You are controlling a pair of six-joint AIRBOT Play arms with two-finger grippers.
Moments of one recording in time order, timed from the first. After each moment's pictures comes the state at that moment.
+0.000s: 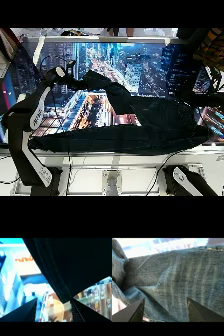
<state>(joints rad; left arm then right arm) -0.09 -1.96 1.69 1.10 -0.97 -1.33 -0.36 -0.99 0.99 -1.05 1.13 1.32</state>
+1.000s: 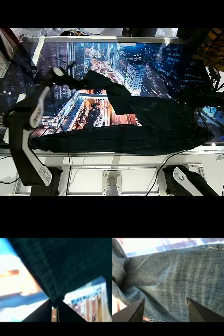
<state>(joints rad) -0.04 -1.97 1.73 0.95 -1.02 -1.28 -0.36 -1.00 0.99 -1.05 1.13 1.33</state>
